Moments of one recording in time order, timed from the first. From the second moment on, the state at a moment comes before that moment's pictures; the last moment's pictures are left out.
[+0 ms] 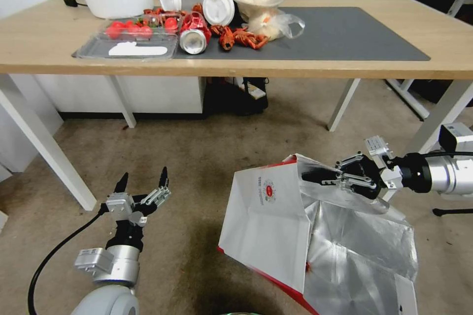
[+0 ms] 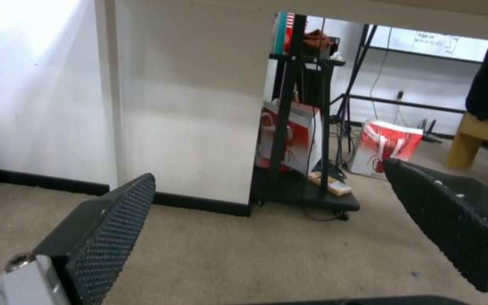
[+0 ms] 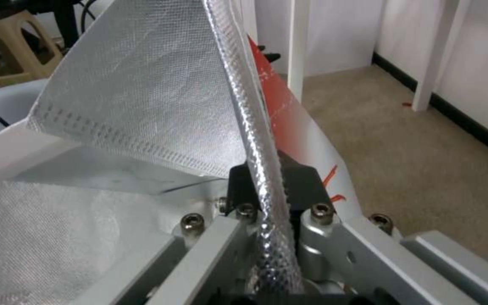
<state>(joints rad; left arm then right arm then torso) 1.73 -1.56 -0.62 -2.25 -0.27 -0.03 0.05 -1.28 0.25 0.64 2.05 1.12 -0.27 -1.02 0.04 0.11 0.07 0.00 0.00</state>
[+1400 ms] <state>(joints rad) 1.74 -1.56 -0.63 -2.27 -0.27 -0.03 0.05 -1.30 0.23 0.65 2.06 1.11 -0.28 -1.01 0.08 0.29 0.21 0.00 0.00</state>
